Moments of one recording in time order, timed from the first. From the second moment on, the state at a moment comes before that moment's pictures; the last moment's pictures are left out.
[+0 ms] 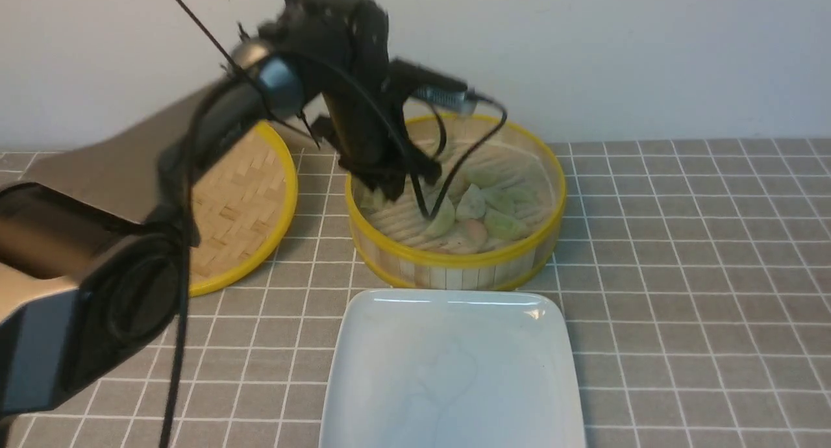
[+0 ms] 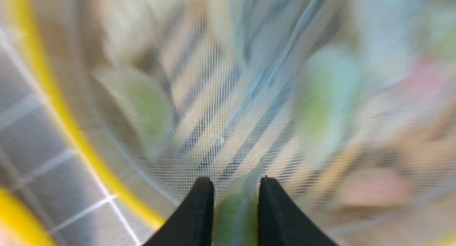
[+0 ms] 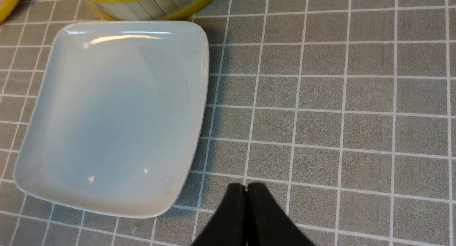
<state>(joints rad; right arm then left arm) -0.02 0.70 -0.76 0.35 1.15 -0.04 -0.43 2.27 -2.22 -0.06 1.22 0.11</state>
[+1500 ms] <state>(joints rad) 0.11 1.26 -1.23 0.54 1.17 -0.27 -0.60 1.70 -1.68 0.04 1.23 -0.04</state>
